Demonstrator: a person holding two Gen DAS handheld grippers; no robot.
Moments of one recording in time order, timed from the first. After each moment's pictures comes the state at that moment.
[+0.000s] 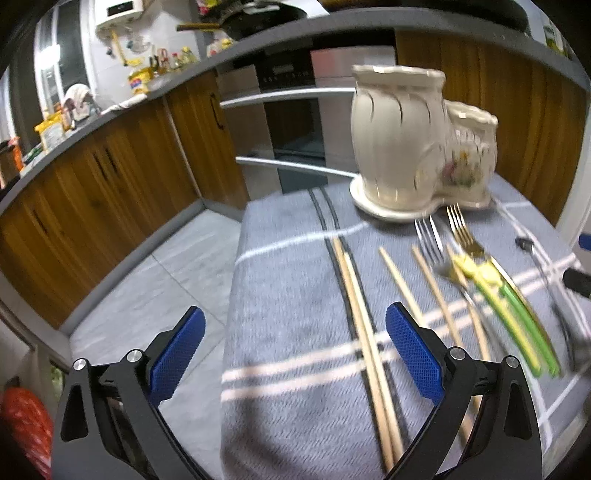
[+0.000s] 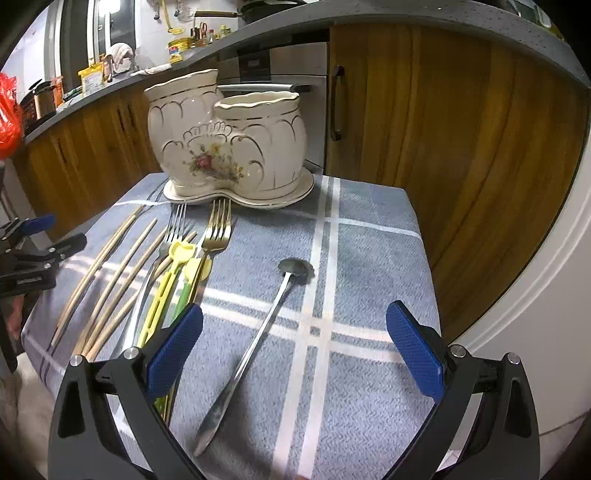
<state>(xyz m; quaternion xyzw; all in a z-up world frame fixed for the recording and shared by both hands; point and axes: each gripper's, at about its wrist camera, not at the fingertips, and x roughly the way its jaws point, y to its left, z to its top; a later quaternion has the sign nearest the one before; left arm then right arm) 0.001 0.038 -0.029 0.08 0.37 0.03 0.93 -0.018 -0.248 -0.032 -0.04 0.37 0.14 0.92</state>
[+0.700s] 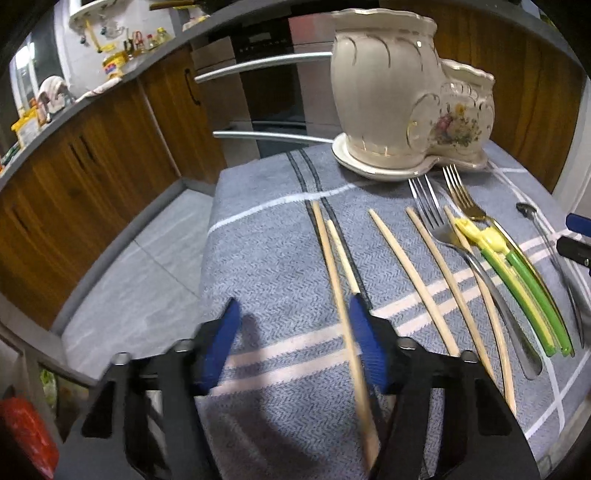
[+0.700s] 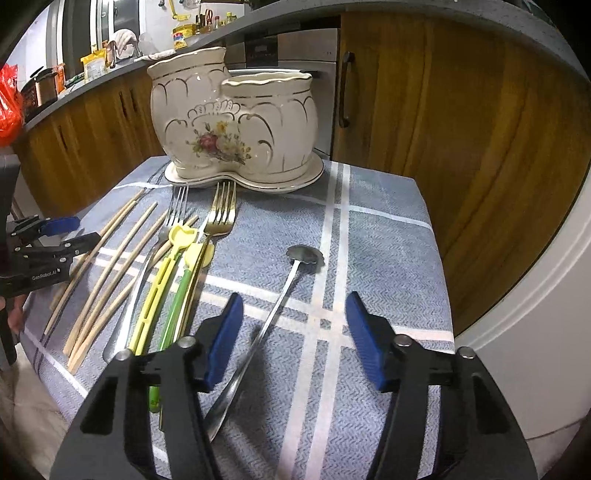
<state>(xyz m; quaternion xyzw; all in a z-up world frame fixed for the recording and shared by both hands) 0.015 0.033 -0.050 0.08 0.42 -0.01 0.91 -0.009 -0.238 -0.042 -0.06 0.39 0.14 0.91</state>
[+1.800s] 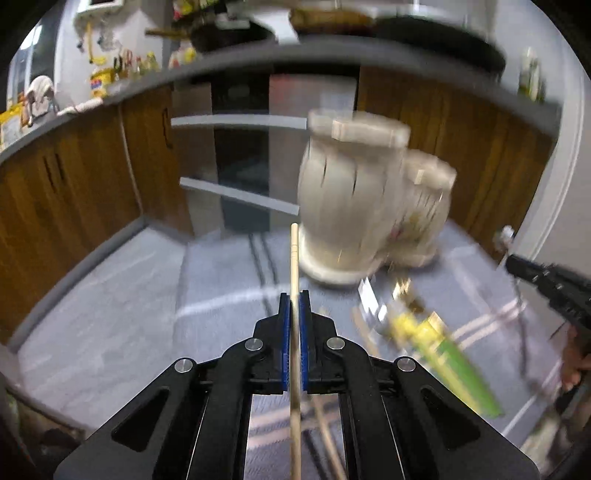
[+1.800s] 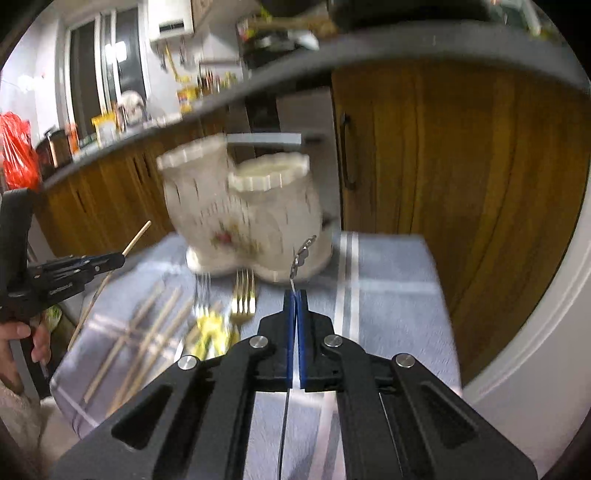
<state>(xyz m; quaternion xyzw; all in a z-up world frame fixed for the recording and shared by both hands) 0.024 0.034 0.012 0.00 0.31 -0.09 0.95 -0.002 -0.245 0.005 0.02 0.27 0.17 0.95</state>
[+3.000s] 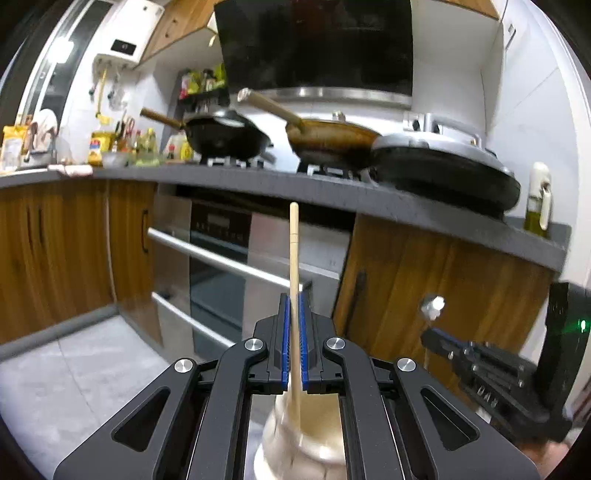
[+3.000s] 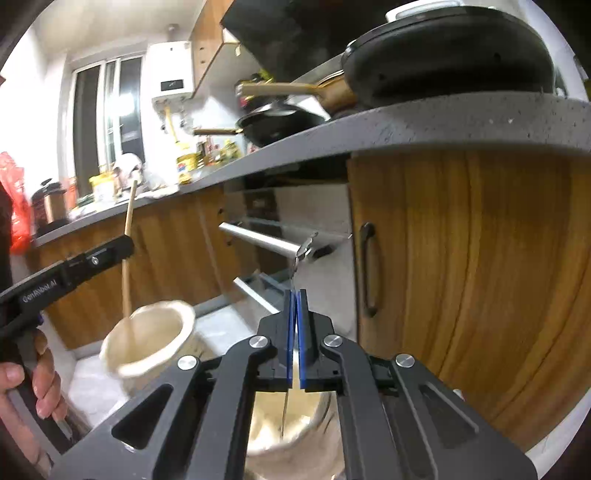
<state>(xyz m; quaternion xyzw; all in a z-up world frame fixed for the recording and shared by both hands) 0.130 0.010 0.091 -0.06 0.14 -0.11 0.98 0.126 -0.208 0.051 0.05 0.16 0.18 0.97</state>
